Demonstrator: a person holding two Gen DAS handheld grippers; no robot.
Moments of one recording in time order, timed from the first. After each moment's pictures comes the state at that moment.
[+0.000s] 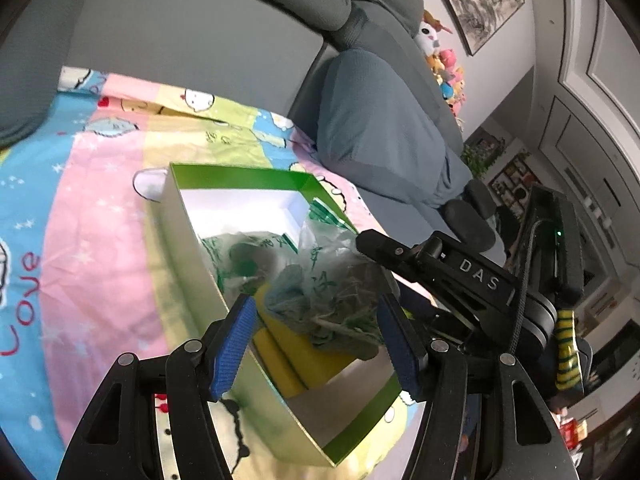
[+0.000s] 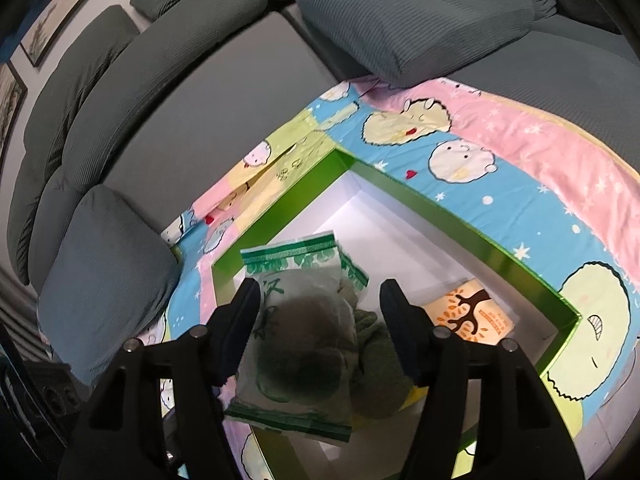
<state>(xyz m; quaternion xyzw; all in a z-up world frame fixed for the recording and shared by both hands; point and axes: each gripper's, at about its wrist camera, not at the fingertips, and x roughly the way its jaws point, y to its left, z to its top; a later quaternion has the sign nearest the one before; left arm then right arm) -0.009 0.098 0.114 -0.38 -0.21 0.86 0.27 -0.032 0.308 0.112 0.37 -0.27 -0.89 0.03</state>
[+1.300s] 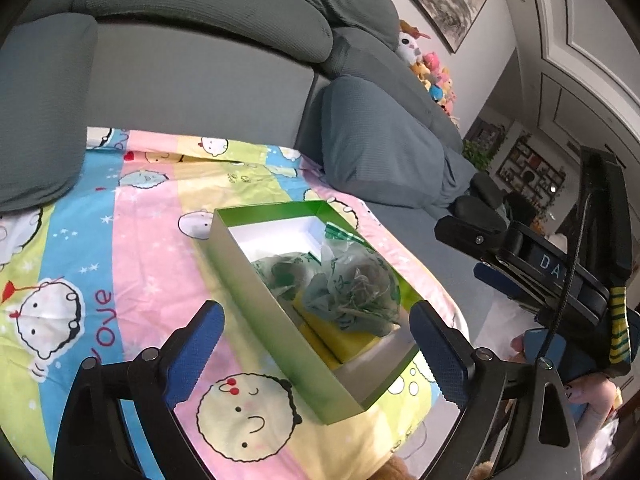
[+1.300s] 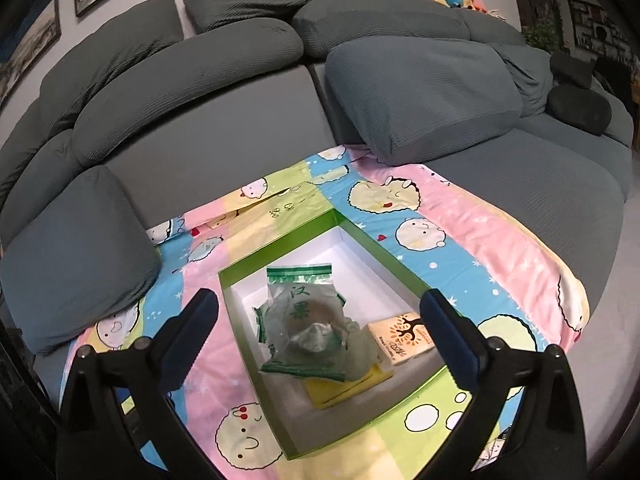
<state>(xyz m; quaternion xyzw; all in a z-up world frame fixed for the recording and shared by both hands) 0.025 0.058 0.145 -0.34 -0.15 0.89 0.26 0.033 0.278 0.184 0.31 -0.13 -0.94 -0.03</state>
